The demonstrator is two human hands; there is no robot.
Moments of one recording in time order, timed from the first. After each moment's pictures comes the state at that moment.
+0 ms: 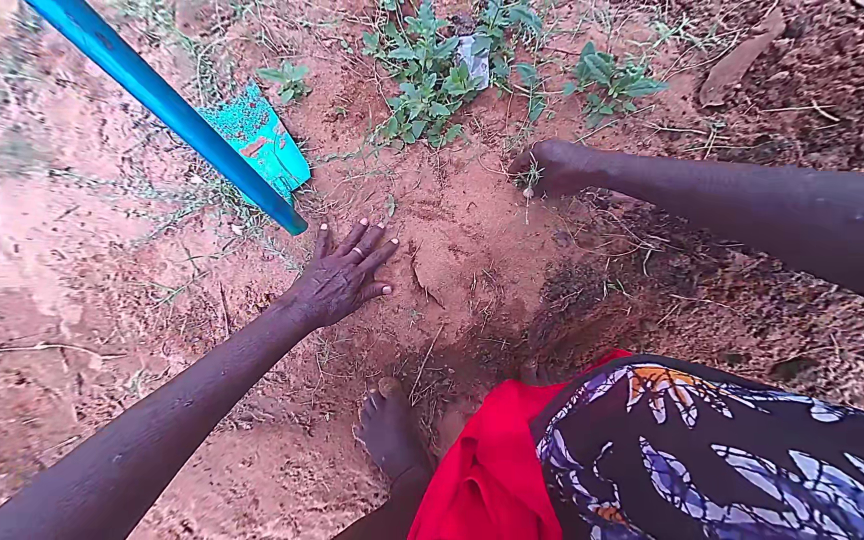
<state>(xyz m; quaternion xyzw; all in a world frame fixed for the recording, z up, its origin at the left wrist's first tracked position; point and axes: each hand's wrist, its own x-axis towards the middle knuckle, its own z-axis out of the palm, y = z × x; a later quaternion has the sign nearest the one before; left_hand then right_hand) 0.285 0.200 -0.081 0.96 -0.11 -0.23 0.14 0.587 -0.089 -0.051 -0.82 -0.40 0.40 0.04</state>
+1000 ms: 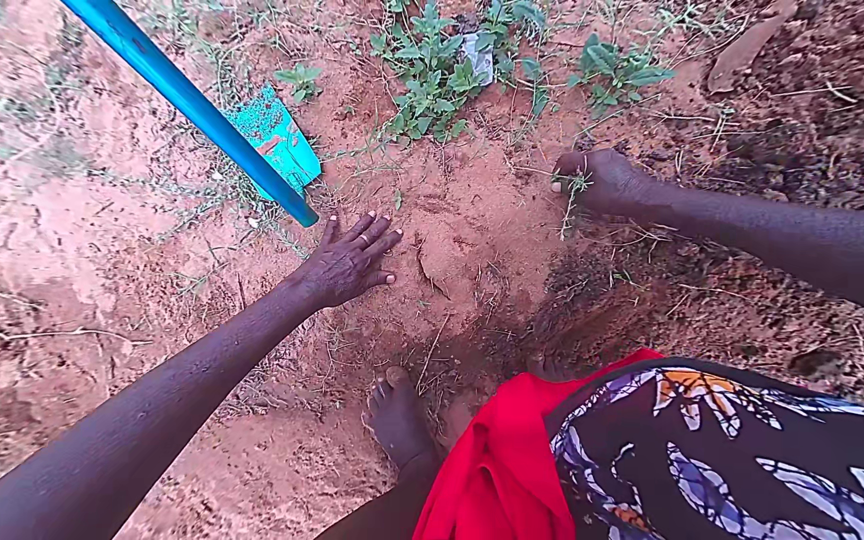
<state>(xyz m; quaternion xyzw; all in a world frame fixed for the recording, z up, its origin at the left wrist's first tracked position) 0.296 0.203 -0.071 0.95 -0.10 -0.27 0.13 0.540 -0.141 -0.019 -0.88 -0.34 0.31 0.13</state>
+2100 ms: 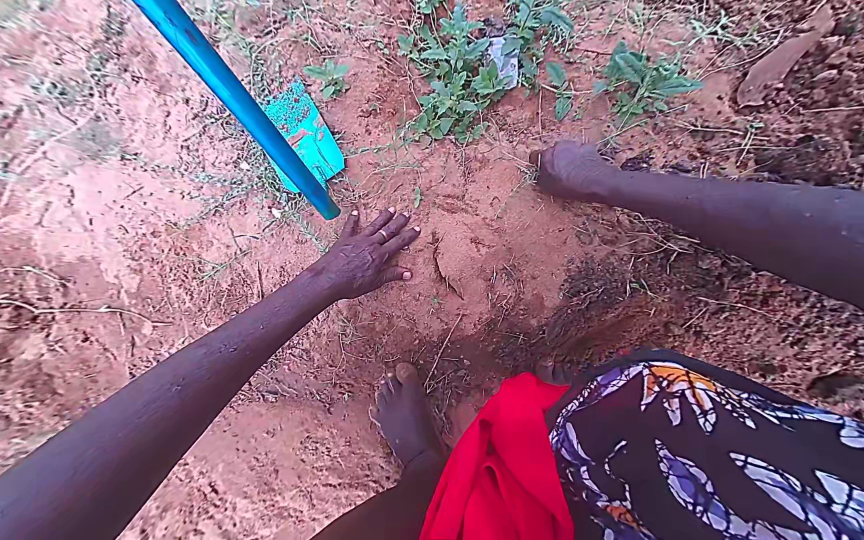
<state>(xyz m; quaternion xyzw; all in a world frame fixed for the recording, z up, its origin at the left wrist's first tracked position) 0.296 0.204 -0.074 0.95 -0.10 -0.27 0.13 0.552 -0.064 -0.062 -0.90 -0.34 0.26 -0.12</state>
